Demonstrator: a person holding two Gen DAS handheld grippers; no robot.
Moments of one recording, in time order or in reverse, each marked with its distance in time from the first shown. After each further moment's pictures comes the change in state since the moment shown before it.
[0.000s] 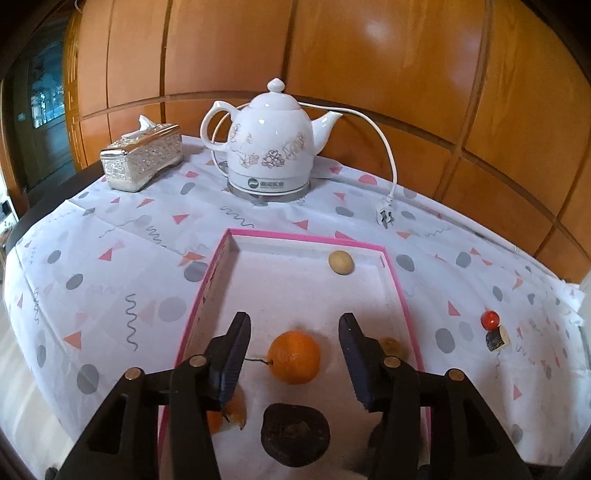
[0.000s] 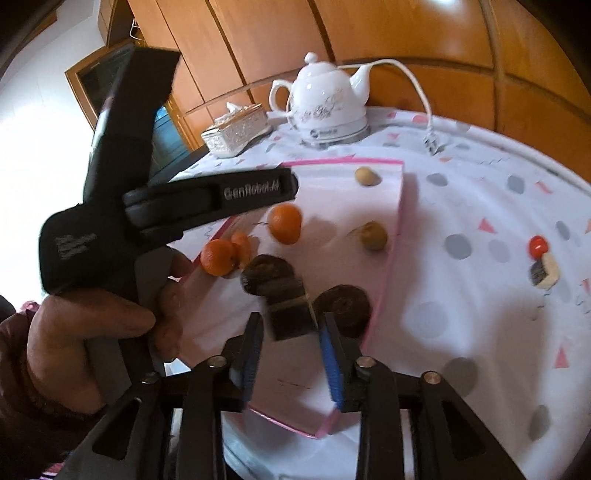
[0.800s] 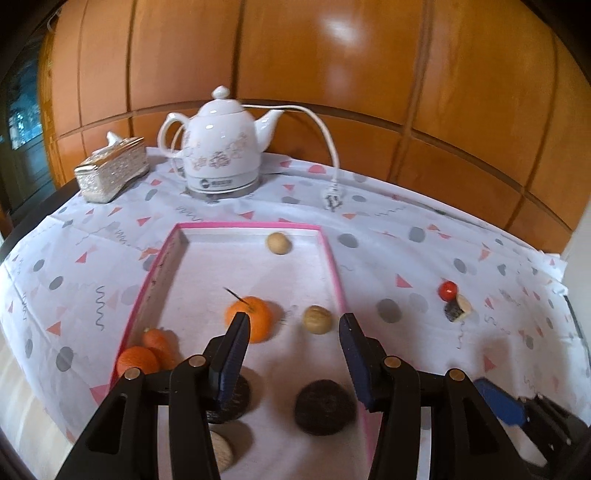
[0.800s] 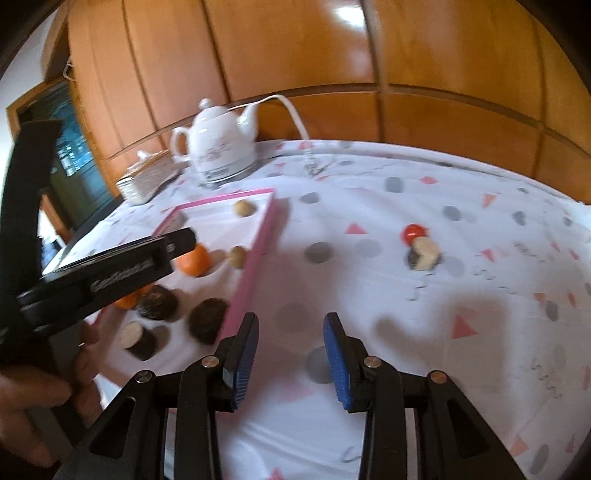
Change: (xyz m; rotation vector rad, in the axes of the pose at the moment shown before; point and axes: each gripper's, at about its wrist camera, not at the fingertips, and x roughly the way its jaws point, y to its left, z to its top) left arm -0.024 -0.061 -0.028 0.100 -0.010 -0.073; right arm -0.051 -0.055 -0.017 0.151 -0.159 -0.336
